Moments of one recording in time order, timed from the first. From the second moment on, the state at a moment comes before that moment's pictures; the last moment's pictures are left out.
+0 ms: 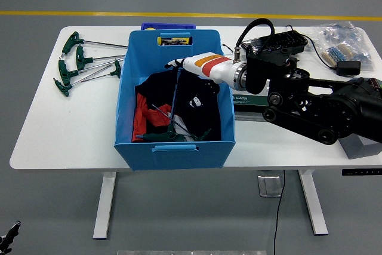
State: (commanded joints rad) left arm -0.15 0.19 -0.98 -0.18 0.64 0.22 -0.10; right arm 1.19 -0.20 0.14 1.09 -1.41 -0.04 -0.07
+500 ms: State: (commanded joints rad) left arm -0.14 0.19 -0.98 -0.18 0.65 0.22 -0.10; right arm 0.98 -0.36 0.56 1.09 -1.17 -0.13 0.17
